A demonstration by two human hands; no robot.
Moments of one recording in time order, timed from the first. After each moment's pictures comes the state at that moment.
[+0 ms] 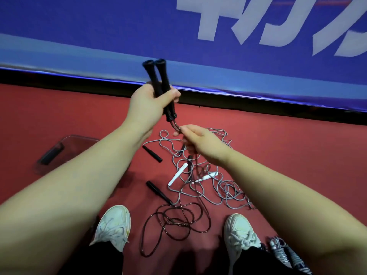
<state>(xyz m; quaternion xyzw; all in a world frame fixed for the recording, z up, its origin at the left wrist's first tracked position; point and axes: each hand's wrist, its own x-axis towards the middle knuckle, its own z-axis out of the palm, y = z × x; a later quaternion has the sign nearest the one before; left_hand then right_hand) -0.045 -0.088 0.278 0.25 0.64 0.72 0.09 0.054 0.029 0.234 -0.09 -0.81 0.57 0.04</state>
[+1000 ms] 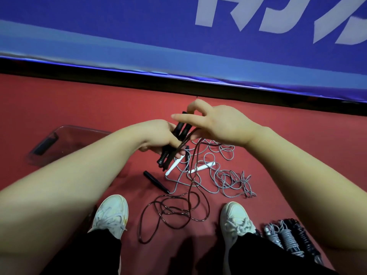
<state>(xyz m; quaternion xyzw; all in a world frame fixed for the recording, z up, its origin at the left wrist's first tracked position) -0.025 -0.092 0.238 0.30 0.76 0.37 0.44 0.077 0.070 0.268 0.22 -0.96 -0.08 0.15</state>
